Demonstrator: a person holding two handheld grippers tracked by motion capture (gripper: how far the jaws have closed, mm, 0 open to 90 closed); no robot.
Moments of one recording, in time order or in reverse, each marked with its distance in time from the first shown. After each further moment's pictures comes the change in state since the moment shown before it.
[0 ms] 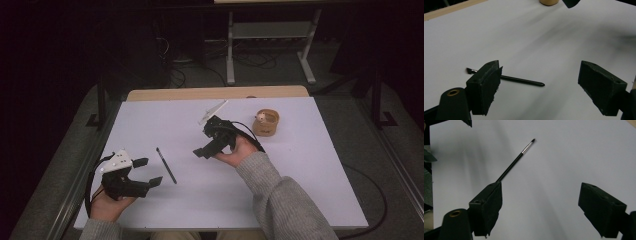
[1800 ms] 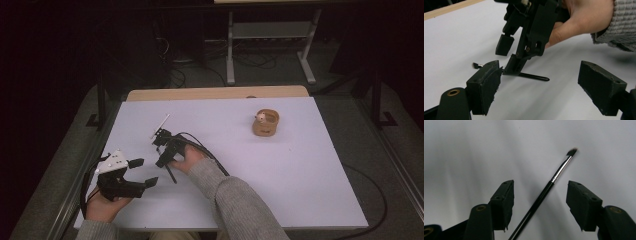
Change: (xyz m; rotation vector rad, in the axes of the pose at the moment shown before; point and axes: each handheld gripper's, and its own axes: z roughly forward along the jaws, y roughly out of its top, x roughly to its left) left arm 0.006 -0.006 -0.006 0.008 0.014 0.000; right arm 0.036 0.055 0.141 0.195 0.070 0.044
